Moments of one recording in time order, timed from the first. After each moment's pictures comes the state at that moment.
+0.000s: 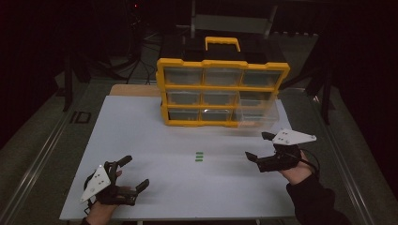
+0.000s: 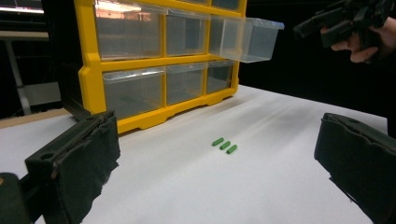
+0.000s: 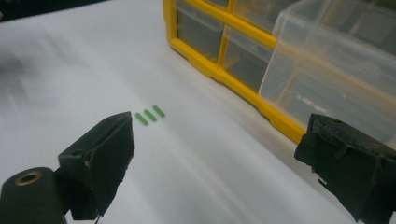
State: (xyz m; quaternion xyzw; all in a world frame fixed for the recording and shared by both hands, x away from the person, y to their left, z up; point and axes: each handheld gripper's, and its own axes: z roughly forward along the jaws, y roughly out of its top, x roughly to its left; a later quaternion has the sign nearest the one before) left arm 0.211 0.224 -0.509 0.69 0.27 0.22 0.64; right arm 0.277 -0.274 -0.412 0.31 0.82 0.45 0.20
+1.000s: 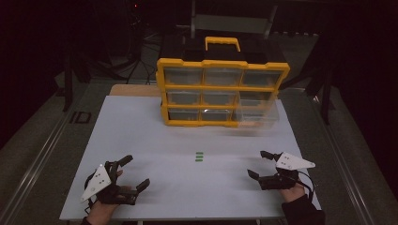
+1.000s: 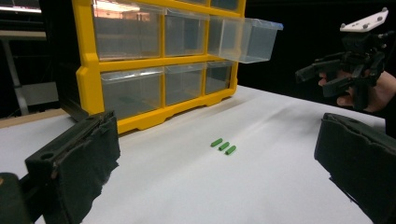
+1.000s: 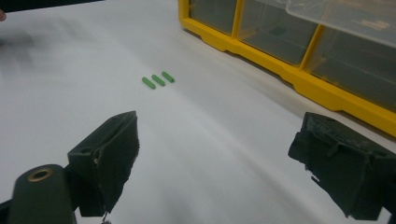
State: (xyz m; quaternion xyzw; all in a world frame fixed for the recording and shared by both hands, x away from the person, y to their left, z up) left arm 0.212 0.223 -0.509 0.69 0.27 0.22 0.64; right arm 0.256 -0.302 -0.500 0.29 0.79 0.50 0.19
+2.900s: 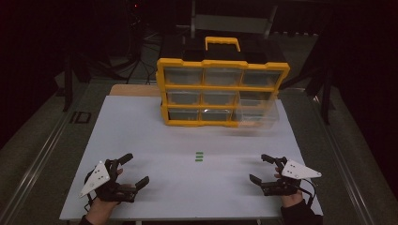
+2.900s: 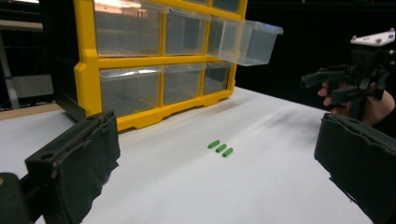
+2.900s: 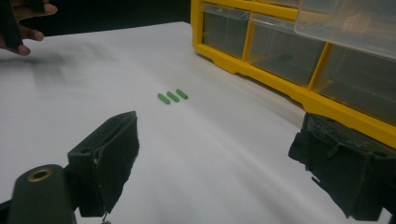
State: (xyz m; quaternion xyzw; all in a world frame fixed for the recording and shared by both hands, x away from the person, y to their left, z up) left arm 0.220 0.227 -0.505 0.68 0.29 0.19 0.64; right arm 0.243 -0.311 -0.513 0.26 0.76 0.56 0.19
